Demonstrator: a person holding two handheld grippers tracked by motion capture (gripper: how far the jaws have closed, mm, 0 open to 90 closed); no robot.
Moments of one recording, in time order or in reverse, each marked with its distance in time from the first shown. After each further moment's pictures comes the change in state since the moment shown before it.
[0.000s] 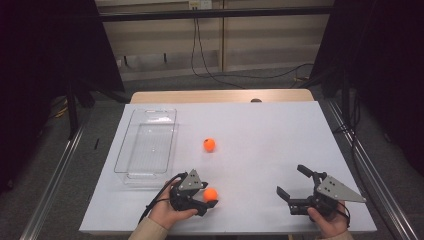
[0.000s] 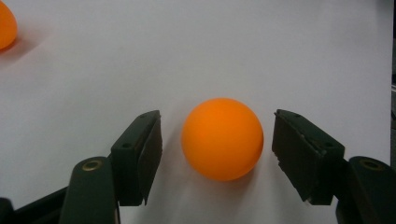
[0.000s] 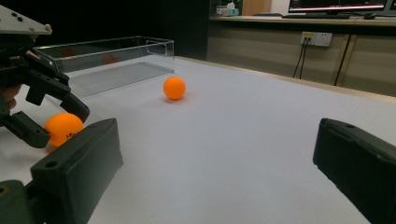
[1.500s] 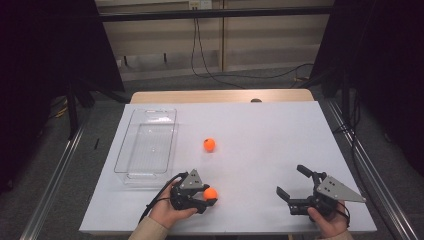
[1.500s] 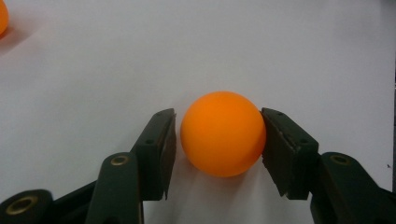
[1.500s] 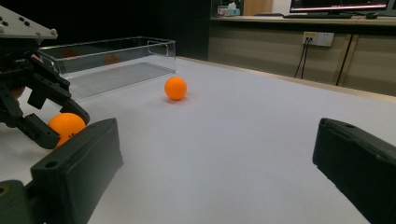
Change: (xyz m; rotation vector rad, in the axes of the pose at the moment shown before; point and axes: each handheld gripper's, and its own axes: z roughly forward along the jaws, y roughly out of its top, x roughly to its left) left arm 0.002 0.000 0.002 0.031 -0.008 -0.003; right arm 0.000 0.000 0.000 0.000 0.005 0.001
